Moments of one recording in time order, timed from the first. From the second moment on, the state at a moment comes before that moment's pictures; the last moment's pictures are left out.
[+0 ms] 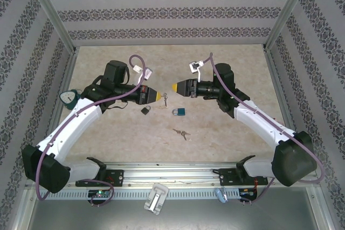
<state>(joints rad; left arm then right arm) -0.40 1.25 1.17 -0.62 0.82 -0.31 0.47 1.32 0.92 0.14 -0.89 0.67</state>
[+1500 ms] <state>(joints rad) -0.30 1.13 0.93 -0.36 0.63 -0.83 0.68 1.15 0.92 -0.10 -0.36 0.25</state>
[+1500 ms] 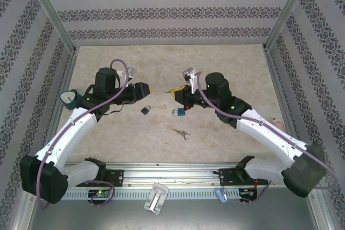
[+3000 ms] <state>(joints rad) -0.46 1.23 0.82 0.31 0.63 -1.53 1.09 1.22 0.77 0.41 0.54 -0.57</state>
